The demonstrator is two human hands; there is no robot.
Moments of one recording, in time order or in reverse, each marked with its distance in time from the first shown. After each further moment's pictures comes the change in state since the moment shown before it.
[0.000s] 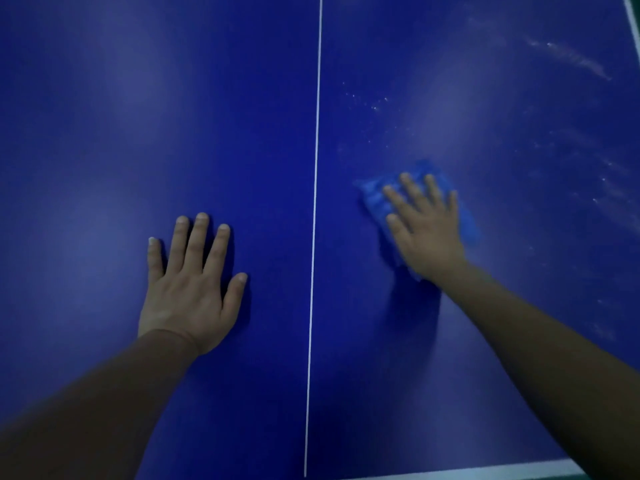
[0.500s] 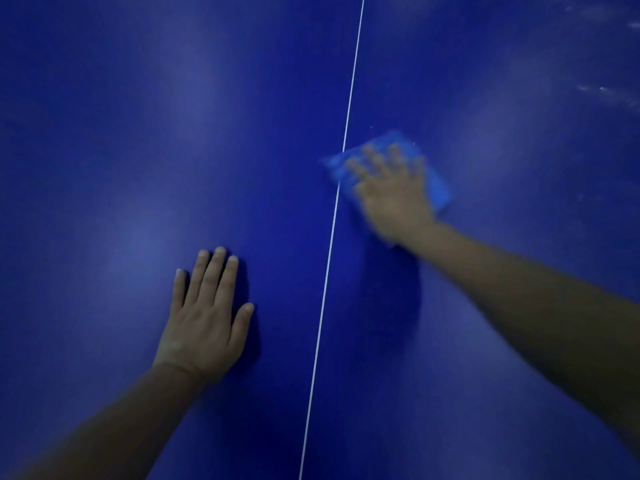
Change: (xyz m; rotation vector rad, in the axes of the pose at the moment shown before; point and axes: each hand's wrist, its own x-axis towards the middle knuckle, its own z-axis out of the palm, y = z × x) left_hand 0.003 0.004 -0.001 -0.096 0.031 -0.042; right_hand 0.142 -0.048 -0.006 -0.060 -0.063 -0.148
